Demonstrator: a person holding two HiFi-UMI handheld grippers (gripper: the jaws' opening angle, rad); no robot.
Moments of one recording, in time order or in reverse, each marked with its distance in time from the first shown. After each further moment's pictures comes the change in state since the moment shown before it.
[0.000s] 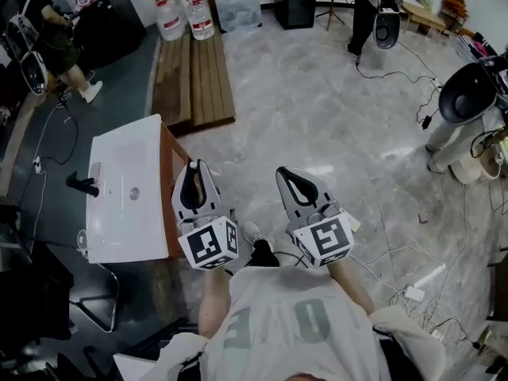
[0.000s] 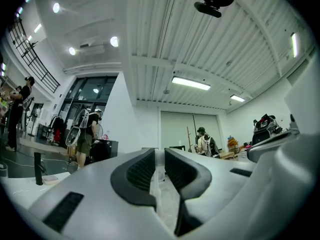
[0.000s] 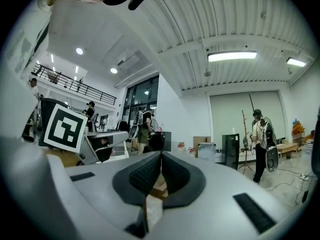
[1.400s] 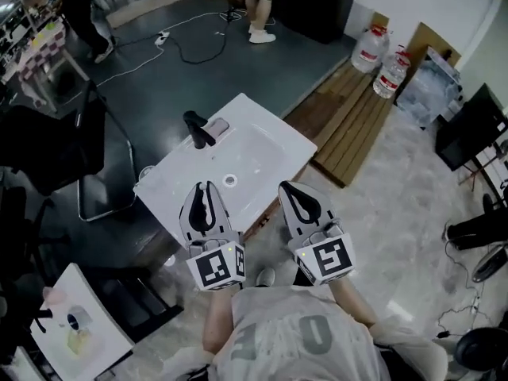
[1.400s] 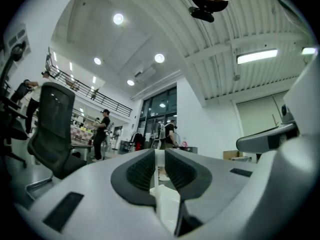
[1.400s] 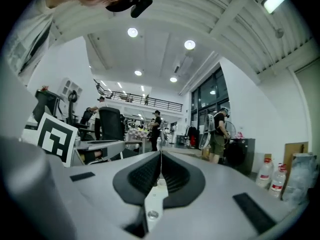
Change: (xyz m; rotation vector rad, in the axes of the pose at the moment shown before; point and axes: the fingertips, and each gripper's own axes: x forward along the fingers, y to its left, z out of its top) left arm -0.047 0.340 -0.011 0.032 -0.075 0.874; right arm 0.308 0.273 0.045 -0.133 -0.085 0.878
